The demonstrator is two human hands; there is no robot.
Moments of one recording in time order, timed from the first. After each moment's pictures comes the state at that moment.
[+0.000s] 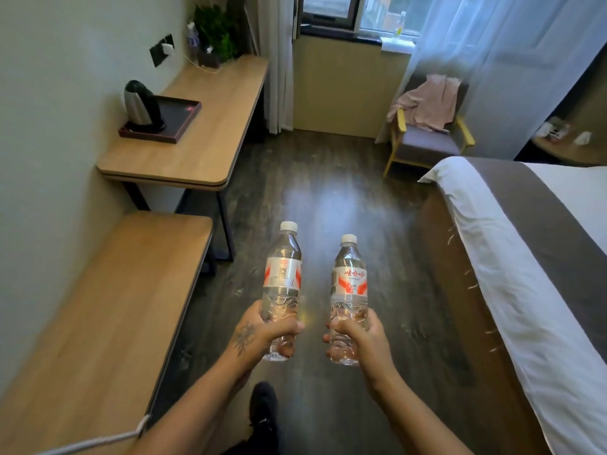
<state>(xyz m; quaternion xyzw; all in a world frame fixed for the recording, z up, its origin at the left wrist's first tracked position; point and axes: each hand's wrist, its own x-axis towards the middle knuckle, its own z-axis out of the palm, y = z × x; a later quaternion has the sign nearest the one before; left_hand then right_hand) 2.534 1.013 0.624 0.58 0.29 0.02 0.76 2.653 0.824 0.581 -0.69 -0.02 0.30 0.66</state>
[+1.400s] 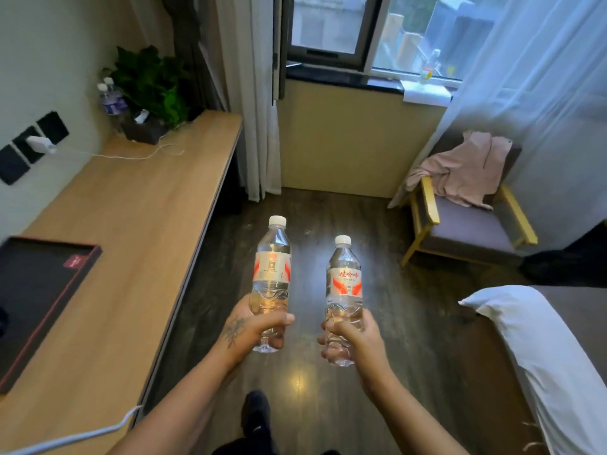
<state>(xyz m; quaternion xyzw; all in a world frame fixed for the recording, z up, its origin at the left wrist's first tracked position) 3.408 1.569 0.614 0.60 0.30 0.02 0.74 3.525 1.359 0.575 -0.68 -0.01 0.32 0.66</state>
